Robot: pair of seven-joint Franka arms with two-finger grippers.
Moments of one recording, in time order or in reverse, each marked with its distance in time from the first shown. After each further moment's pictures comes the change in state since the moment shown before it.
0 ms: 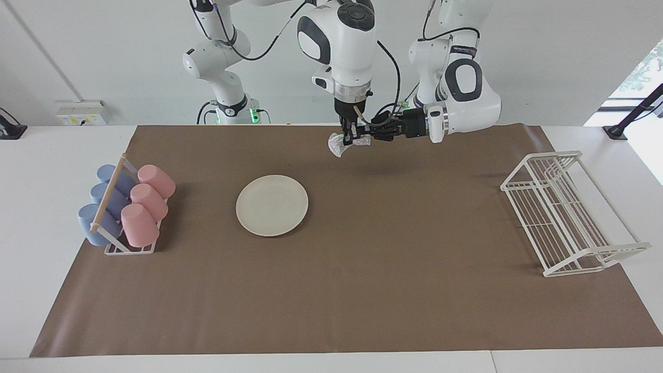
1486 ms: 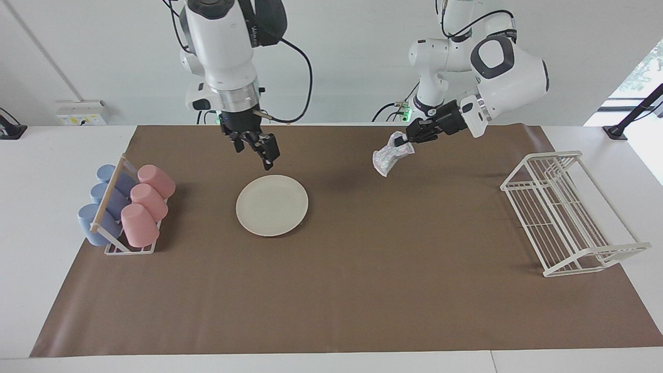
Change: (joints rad) left arm 0.106 -0.024 0.018 0.210 0.701 0.002 -0.472; right arm -0.431 -0.156 -0.028 -0.053 -0.046 -0.021 -1.279
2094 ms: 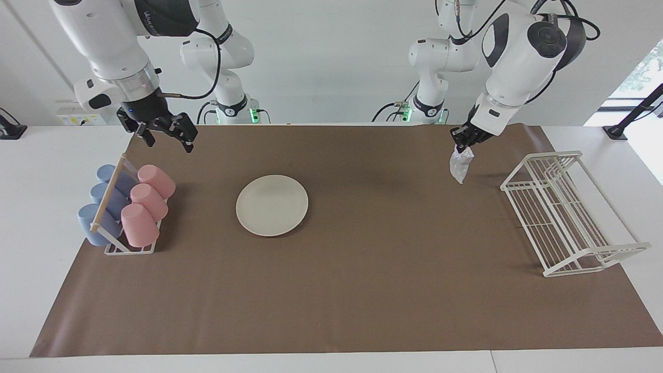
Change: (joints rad) left arm -0.002 0.121 -0.009 0.288 0.860 -0.267 -0.140; right arm -0.252 -0.076 -0.002 -0.039 0.000 -0.134 -0.638
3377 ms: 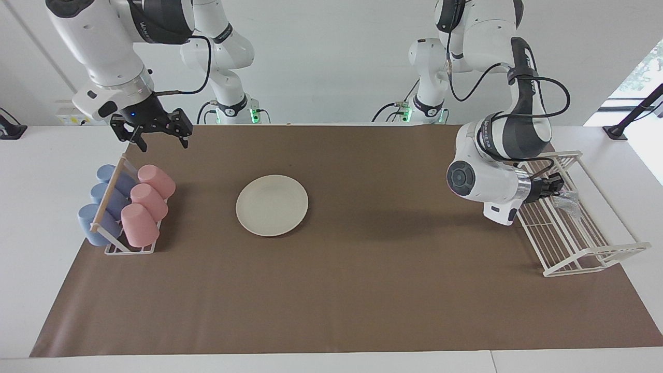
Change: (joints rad) left arm -0.042 0.514 0.000 0.287 0.965 -0.143 -0.117; right arm -0.023 -0.041 0.015 -0.091 -0.020 0.043 -0.298
